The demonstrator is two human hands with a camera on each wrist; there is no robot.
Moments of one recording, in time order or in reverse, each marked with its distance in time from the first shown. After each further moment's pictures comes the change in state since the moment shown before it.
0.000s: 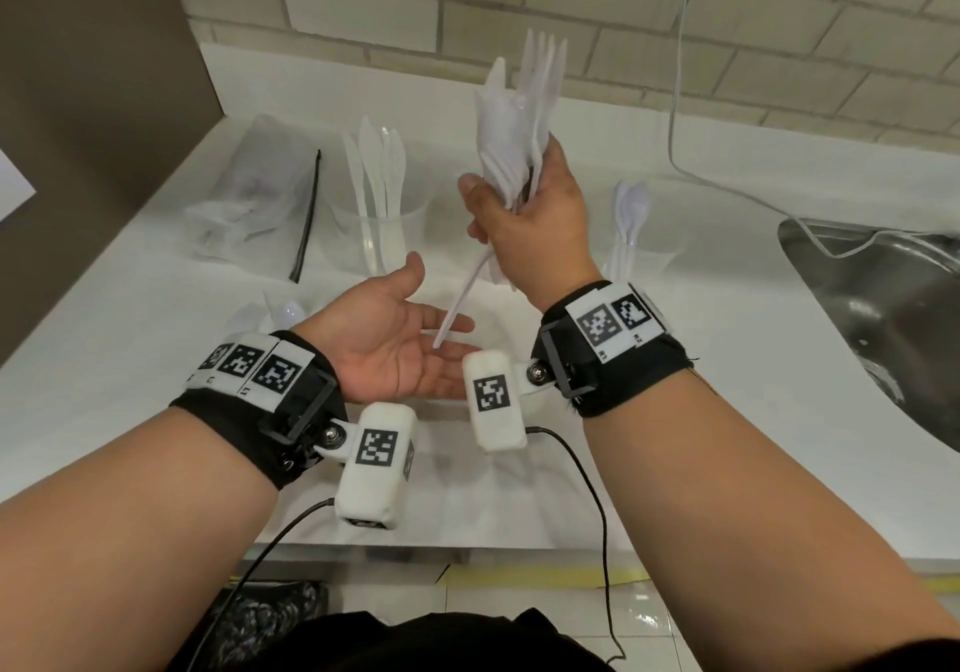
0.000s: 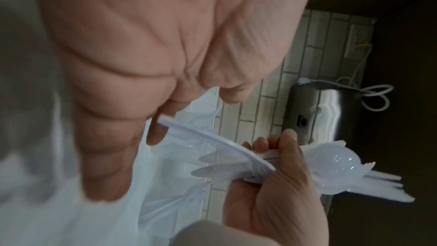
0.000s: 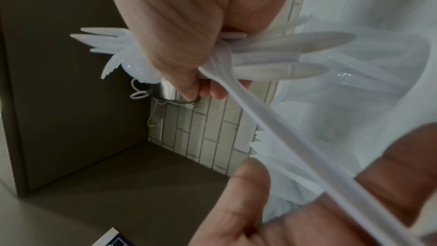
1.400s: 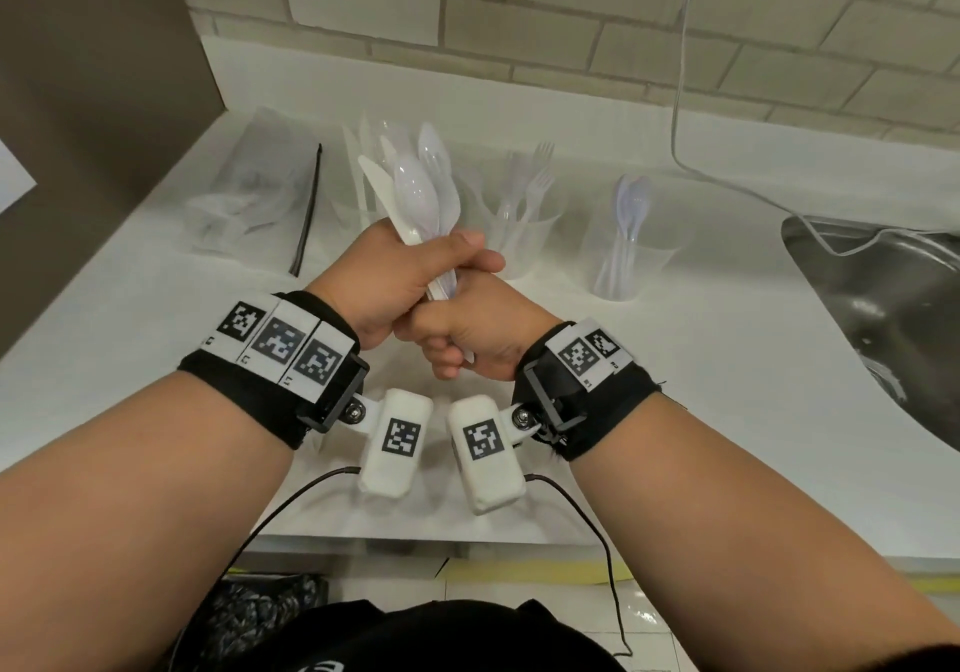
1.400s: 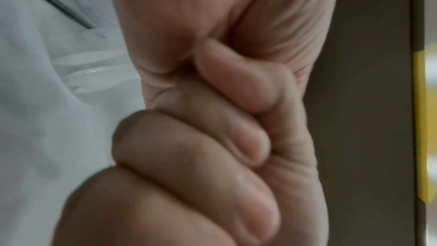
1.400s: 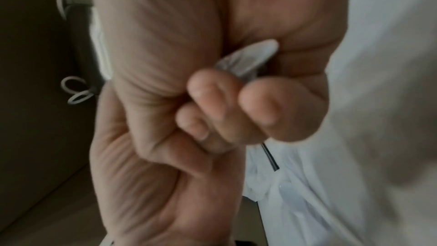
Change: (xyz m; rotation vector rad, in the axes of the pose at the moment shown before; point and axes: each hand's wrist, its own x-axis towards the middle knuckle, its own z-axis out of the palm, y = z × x) left_hand -0.016 0.012 0.040 0.498 0.236 0.695; right_hand -0.046 0.012 0.010 0.177 -0.762 0.501
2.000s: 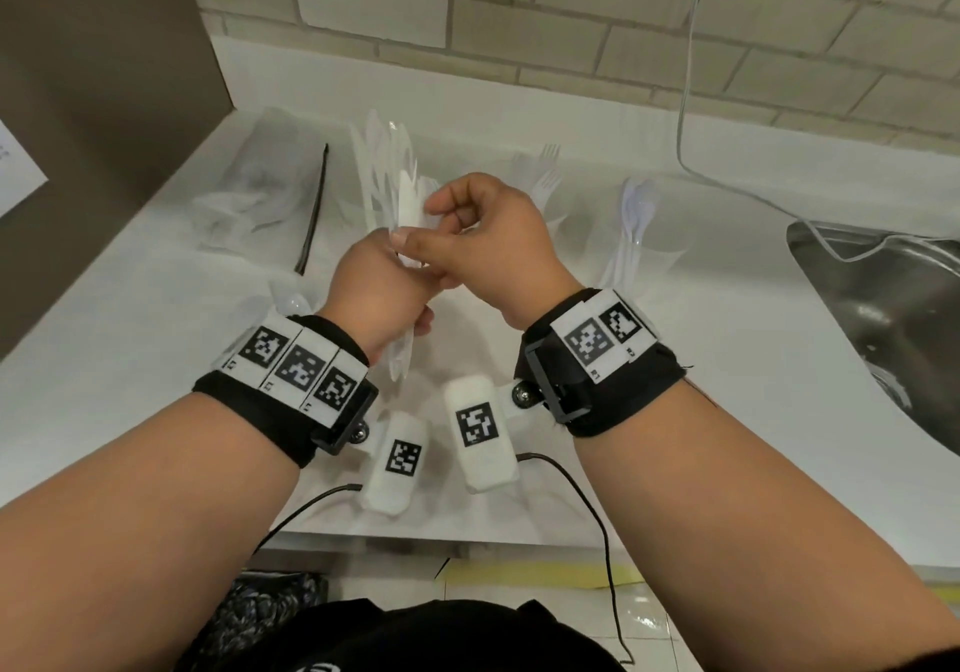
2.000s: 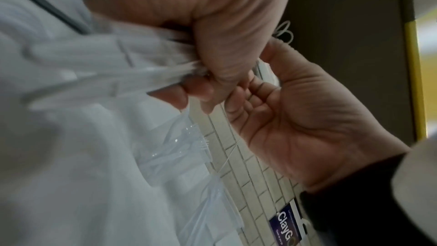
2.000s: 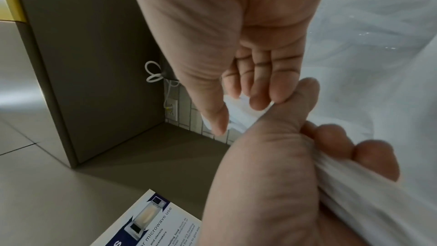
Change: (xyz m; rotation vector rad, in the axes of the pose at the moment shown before) left_hand 0.006 -0.022 -0.003 0.232 0.351 -0.035; right_hand 0.012 -0.033 -0.009 -0.327 0.523 -0.312
